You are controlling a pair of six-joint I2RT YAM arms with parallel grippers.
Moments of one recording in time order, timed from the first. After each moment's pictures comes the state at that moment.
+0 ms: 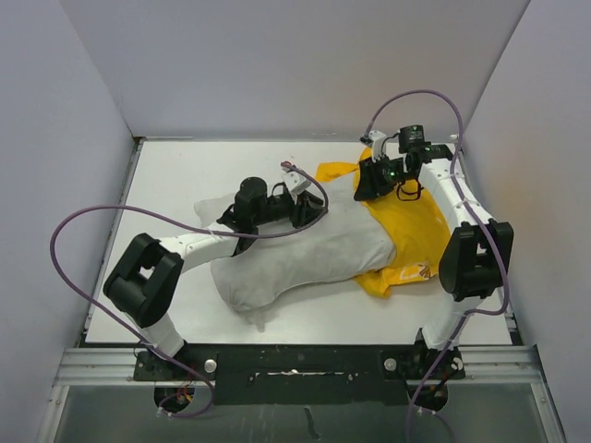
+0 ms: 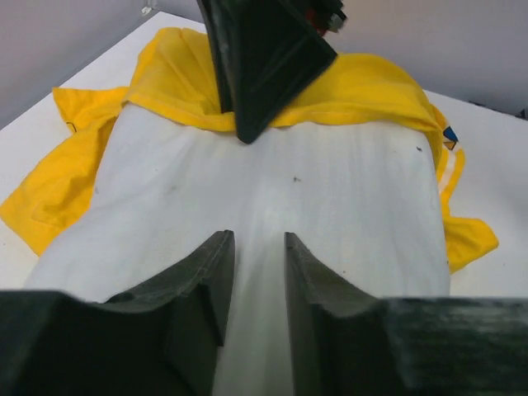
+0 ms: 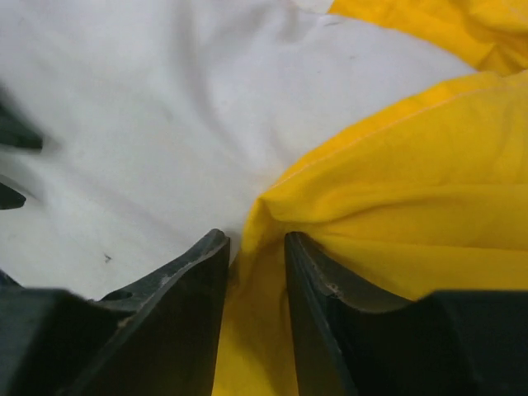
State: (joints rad) left arm -0.64 1.69 0.99 0.62 0.58 -0.03; right arm 0.13 1.80 1.63 -0.85 -0.64 -0.34
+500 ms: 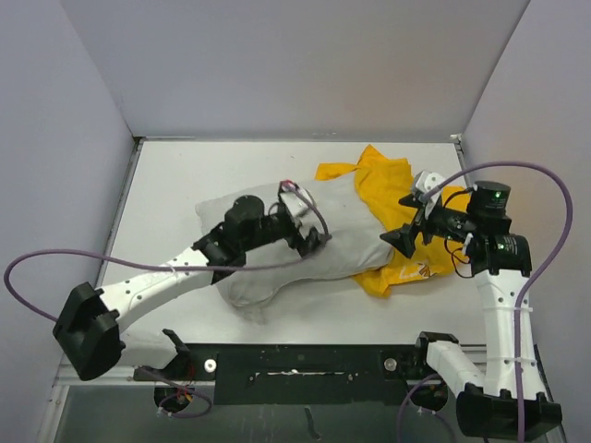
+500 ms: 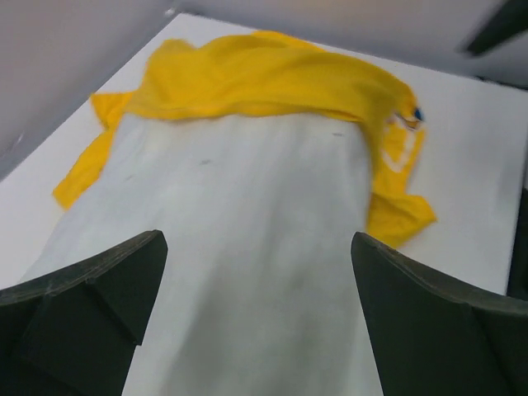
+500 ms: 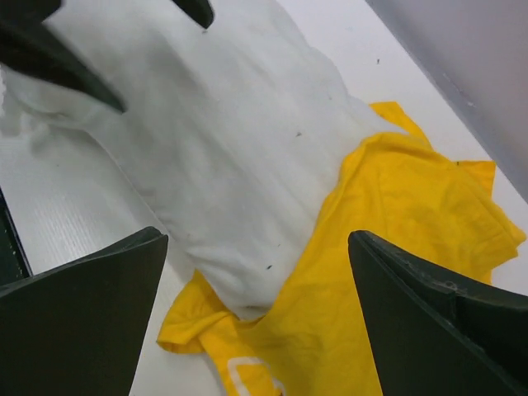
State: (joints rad) left arm -0.74 1.35 0.93 0.26 0.30 -0.01; right arm -0.08 1.00 1.18 -0.80 -0.96 -0.67
